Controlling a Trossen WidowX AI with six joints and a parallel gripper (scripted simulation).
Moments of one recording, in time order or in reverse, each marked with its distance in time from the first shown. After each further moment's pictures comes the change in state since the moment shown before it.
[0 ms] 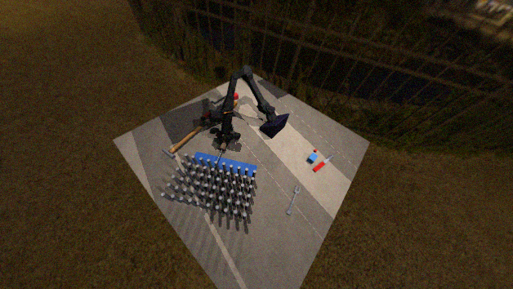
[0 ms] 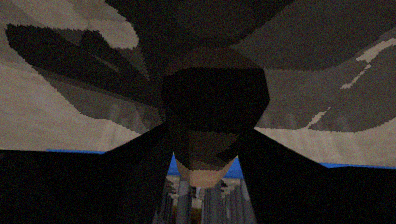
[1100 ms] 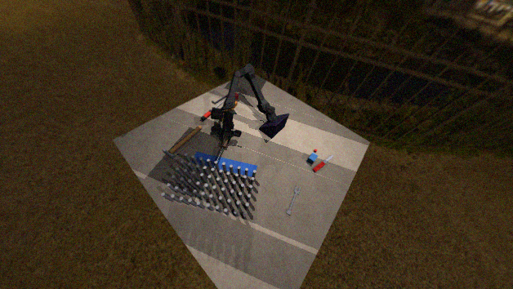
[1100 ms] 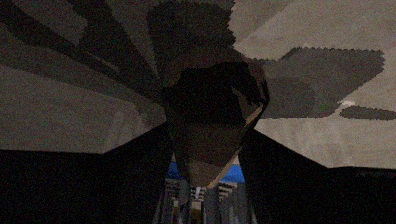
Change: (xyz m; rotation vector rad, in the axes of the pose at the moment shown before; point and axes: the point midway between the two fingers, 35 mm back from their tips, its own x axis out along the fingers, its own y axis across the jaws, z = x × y) arm -0.012 0.000 0.018 -0.001 -0.001 -0.001
